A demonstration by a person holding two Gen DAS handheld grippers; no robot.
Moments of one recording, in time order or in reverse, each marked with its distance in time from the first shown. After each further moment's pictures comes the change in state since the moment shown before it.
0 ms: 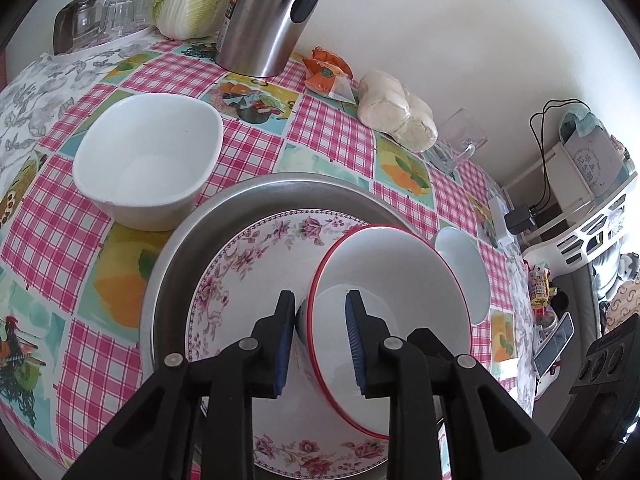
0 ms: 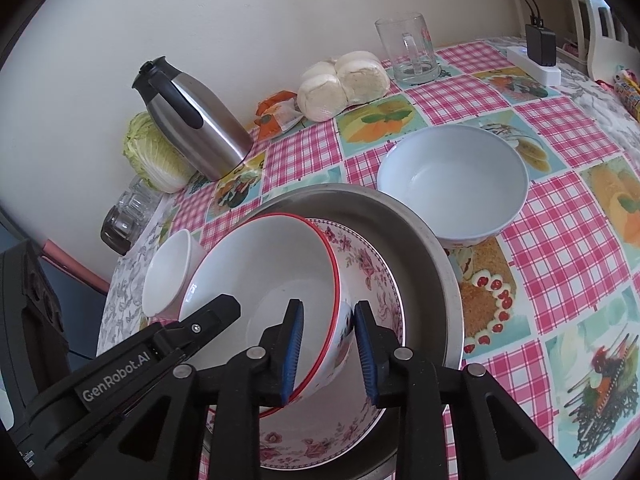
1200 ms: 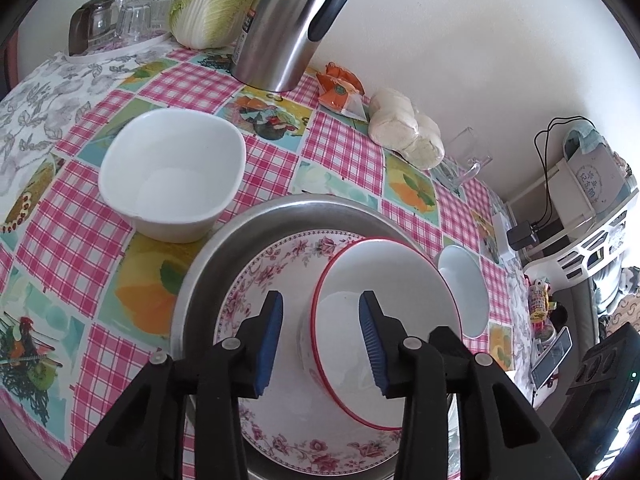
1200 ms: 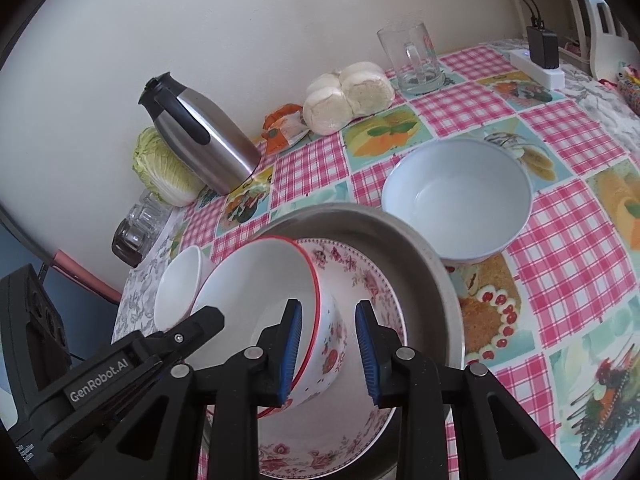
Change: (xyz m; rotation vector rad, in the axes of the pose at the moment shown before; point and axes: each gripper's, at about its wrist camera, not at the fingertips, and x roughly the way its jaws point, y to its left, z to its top) left arm -0.016 0.009 0.008 -0.026 -0.037 0.021; right arm -0.007 -0.002 0.009 0.017 -0.036 0.036
